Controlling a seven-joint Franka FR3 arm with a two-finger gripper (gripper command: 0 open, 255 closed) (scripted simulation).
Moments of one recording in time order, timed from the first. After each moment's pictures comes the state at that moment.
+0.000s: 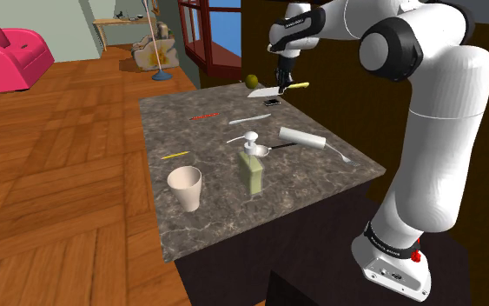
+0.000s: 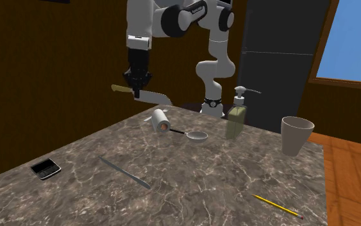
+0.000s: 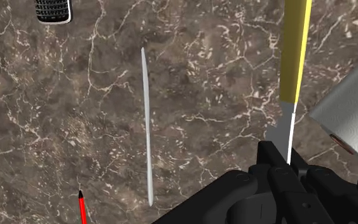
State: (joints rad) arm 0.05 0.26 -0.63 -1.68 0.19 2.05 -1.70
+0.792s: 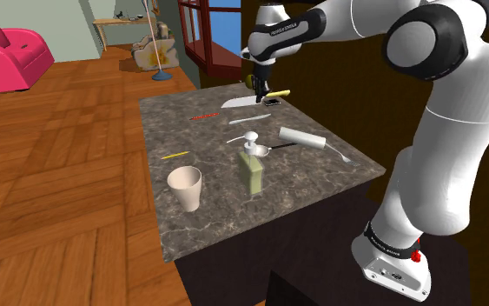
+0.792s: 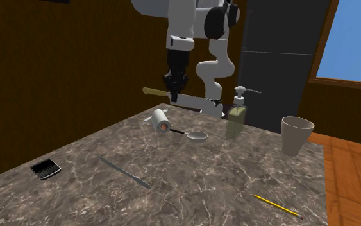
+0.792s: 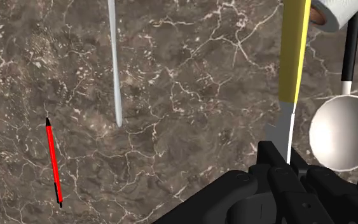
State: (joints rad) arm 0.25 0.12 -0.55 -1.83 0.04 2.09 -1.39
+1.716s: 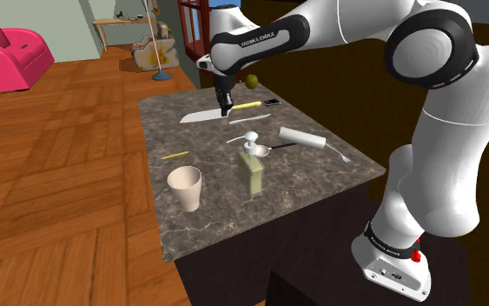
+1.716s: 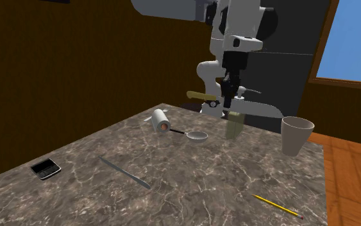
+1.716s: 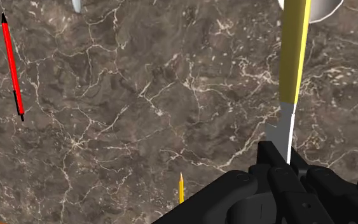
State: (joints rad) arm 0.43 0.16 -0.42 -1.77 -0.01 2.06 -1.06
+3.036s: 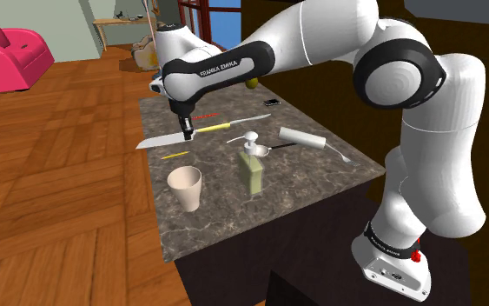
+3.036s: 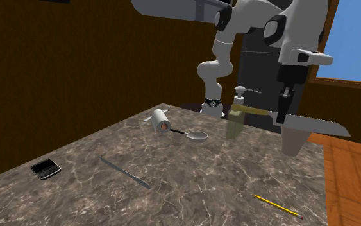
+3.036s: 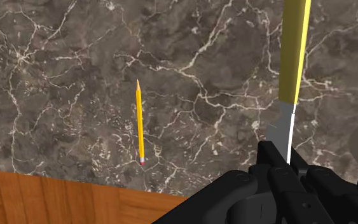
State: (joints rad) arm 0.56 0.35 -0.33 -1.59 0.00 2.04 -0.82
